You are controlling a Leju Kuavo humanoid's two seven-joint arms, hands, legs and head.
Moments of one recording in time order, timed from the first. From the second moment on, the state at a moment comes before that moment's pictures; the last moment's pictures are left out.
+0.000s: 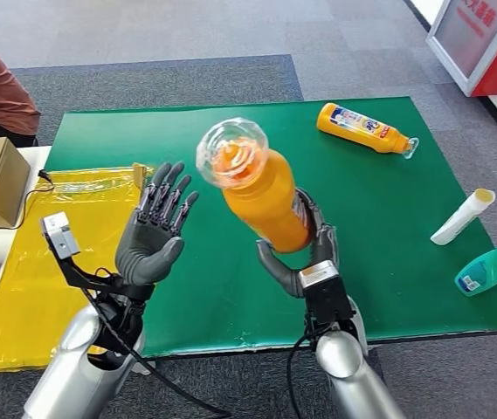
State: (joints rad) left arm -0.25 -0.05 -0.44 -1.56 0.60 -0.17 -0.18; right arm -0.14 0.08 0.40 -1.48 0.37 -0.35 -0.43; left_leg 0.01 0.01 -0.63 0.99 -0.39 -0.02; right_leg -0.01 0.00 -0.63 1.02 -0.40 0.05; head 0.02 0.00
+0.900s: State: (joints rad) left arm -0.42 -0.04 -0.60 -1.51 0.46 -0.16 -0.15; right arm -0.20 0.11 0.50 -1.31 0.61 -0.51 -0.39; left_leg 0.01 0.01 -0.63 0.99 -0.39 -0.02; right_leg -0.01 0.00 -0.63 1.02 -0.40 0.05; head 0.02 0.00
